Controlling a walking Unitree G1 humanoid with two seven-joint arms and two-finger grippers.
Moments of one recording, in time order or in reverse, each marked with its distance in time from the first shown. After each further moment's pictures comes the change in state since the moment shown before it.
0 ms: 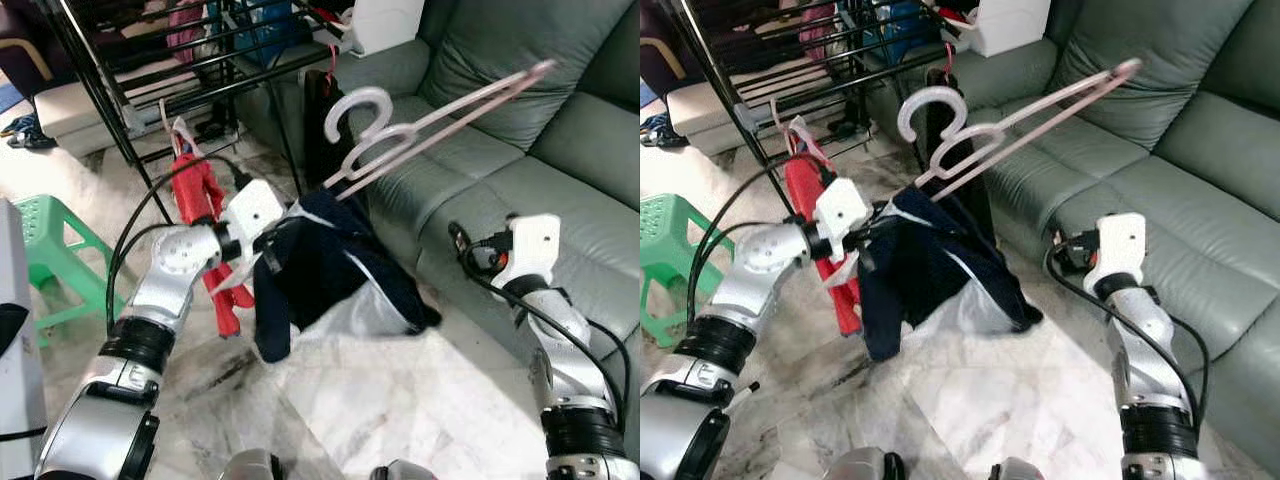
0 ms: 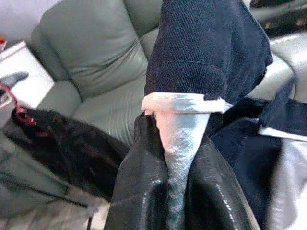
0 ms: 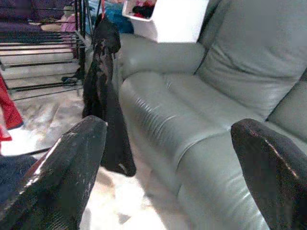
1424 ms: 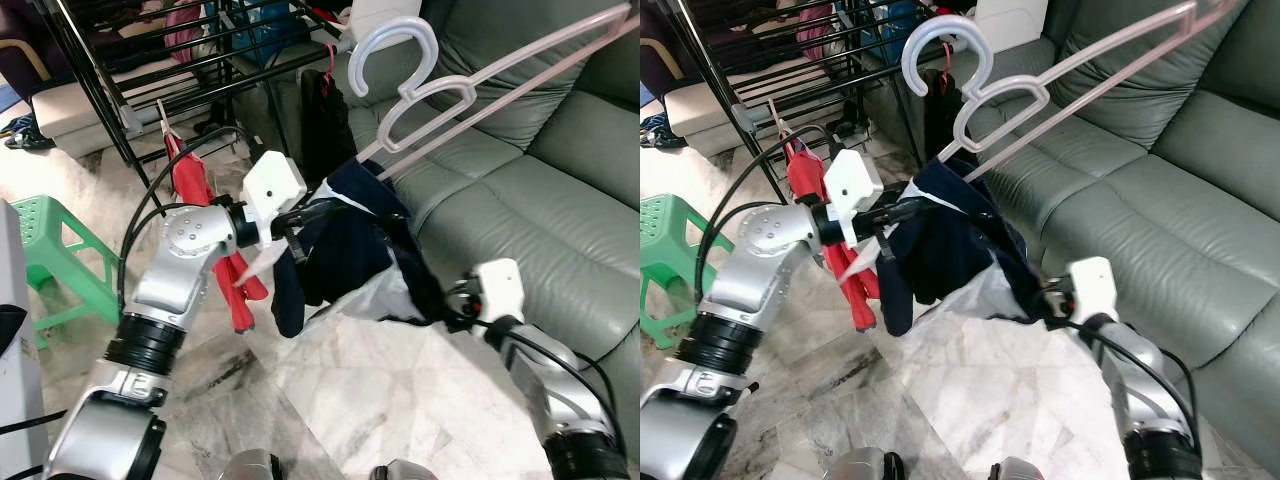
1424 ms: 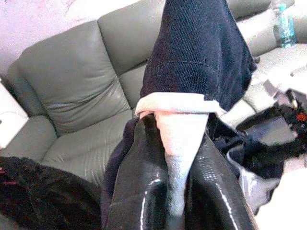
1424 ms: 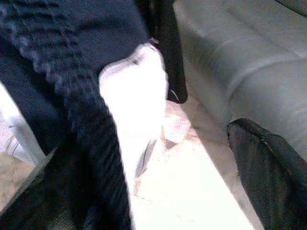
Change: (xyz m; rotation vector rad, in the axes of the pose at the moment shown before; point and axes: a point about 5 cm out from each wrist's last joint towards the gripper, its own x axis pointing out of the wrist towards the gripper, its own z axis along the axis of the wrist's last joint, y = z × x) left arm 0.008 -0.004 0.047 -0.045 -0.144 -0.081; right arm -0.026 0.010 -0.055 0.080 0.299 0.158
